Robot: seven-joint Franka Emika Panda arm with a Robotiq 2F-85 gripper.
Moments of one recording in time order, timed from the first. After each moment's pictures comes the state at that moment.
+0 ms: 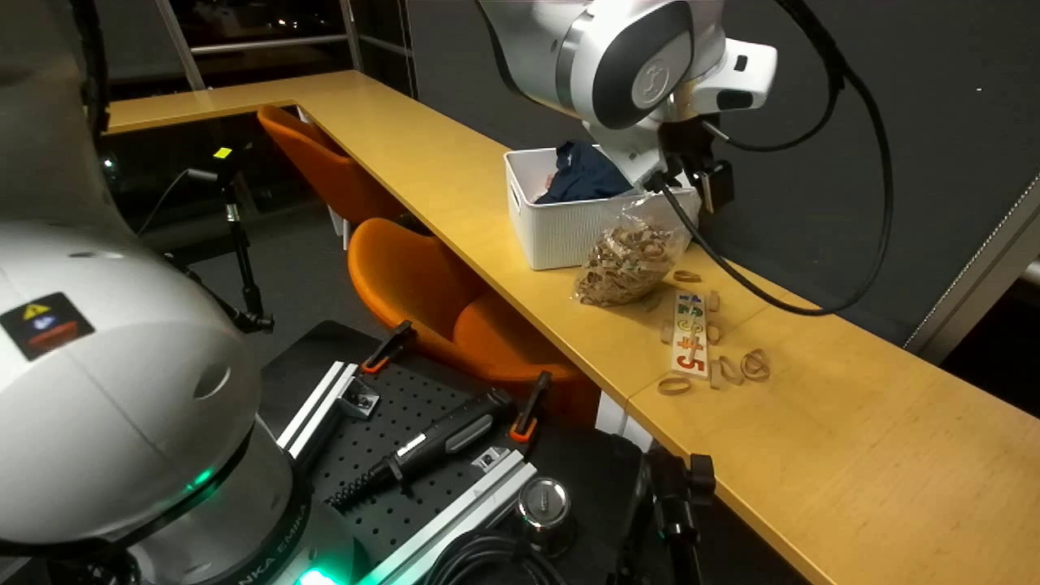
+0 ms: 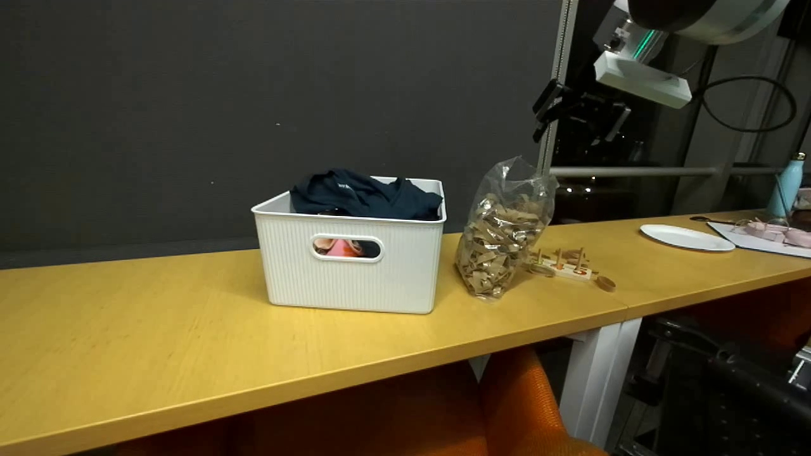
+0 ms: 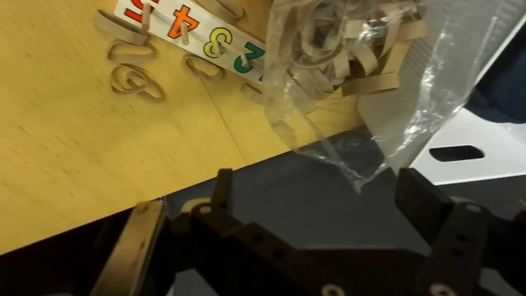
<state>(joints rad) -0.10 0.09 -0.26 -2.36 0.08 2.98 0.35</state>
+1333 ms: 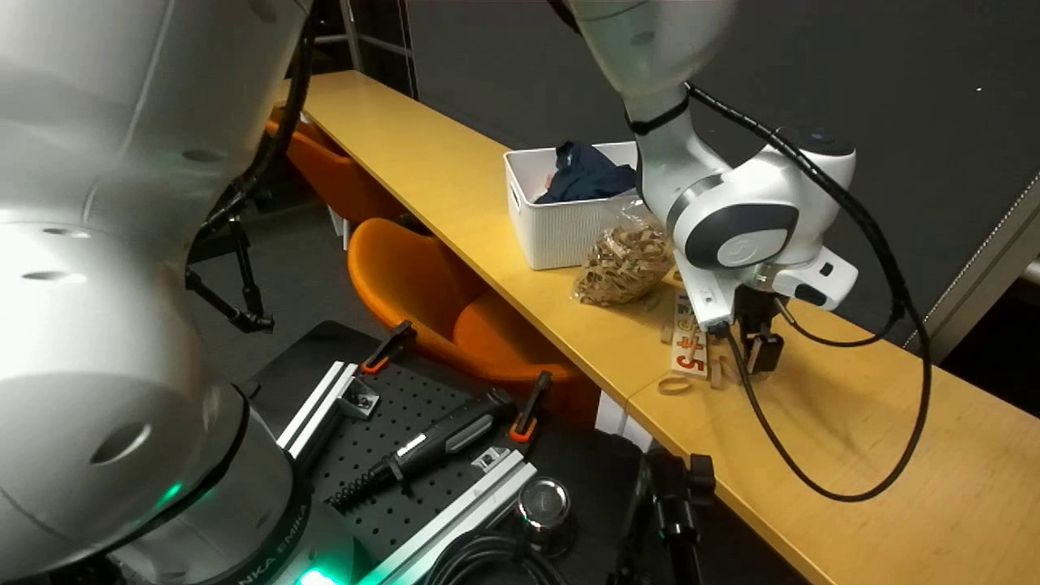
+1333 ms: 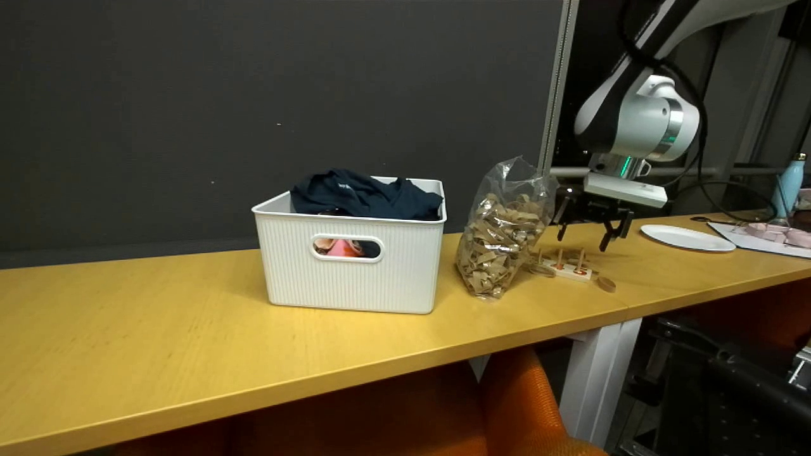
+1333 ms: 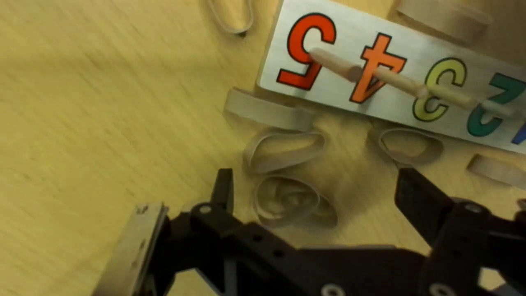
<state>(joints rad) -0.36 0.66 -0.20 -1.96 0.42 2.76 0.19</state>
